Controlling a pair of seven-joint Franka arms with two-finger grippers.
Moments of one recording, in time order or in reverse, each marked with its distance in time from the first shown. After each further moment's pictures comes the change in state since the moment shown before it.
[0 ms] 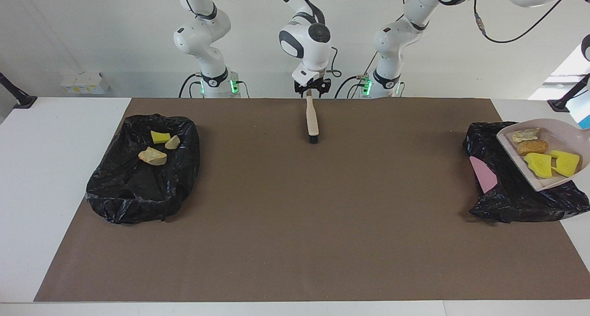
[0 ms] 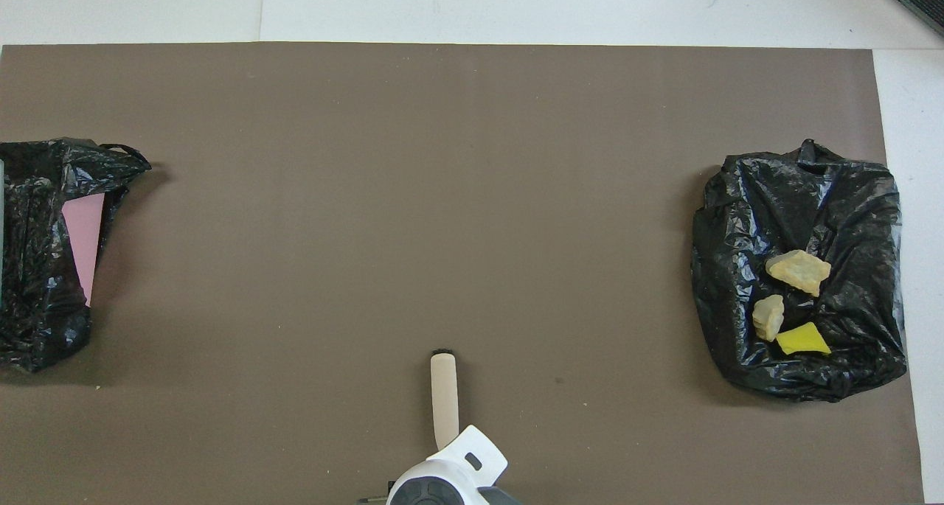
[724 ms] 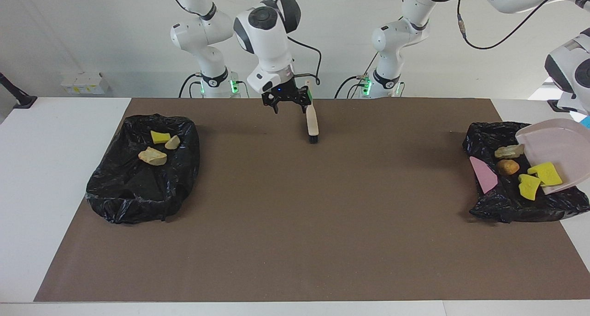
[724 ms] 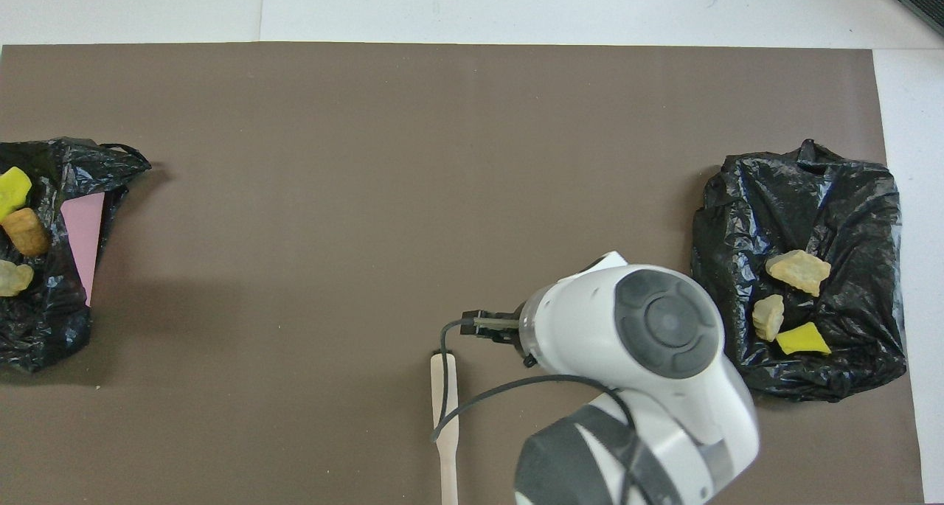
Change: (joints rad) left arm -0.138 -0.056 0.002 -0.130 0.552 0.014 -0.288; right arm -0.470 -0.082 -0.013 0.310 -0.001 -0.186 -0.291
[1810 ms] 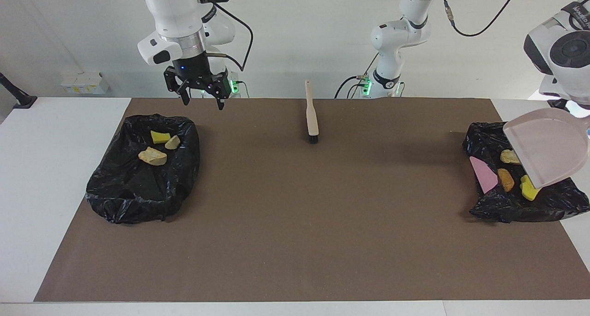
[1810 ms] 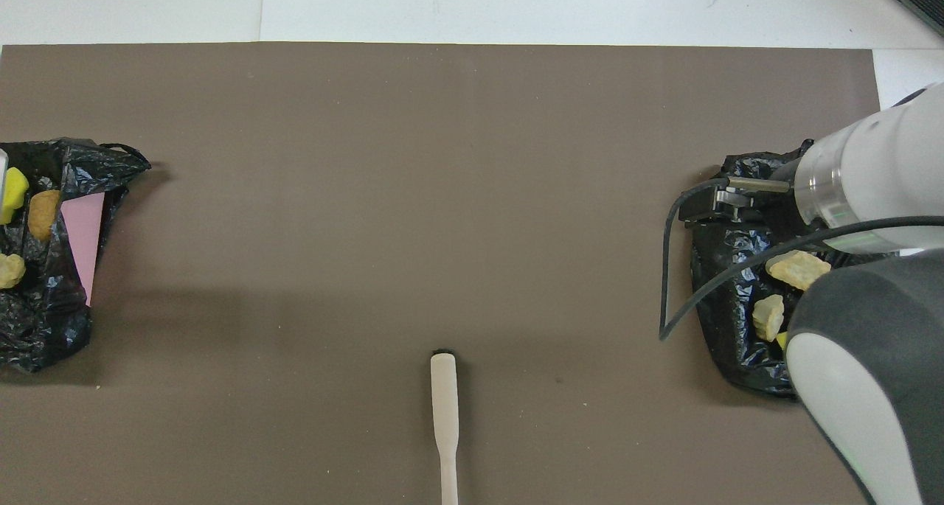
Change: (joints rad) left arm -0.167 -0.093 -0.019 -0.001 -0.110 -0.196 -0.069; right arm -0.291 0.065 -0.009 0.405 -0.236 -0.393 -0.201
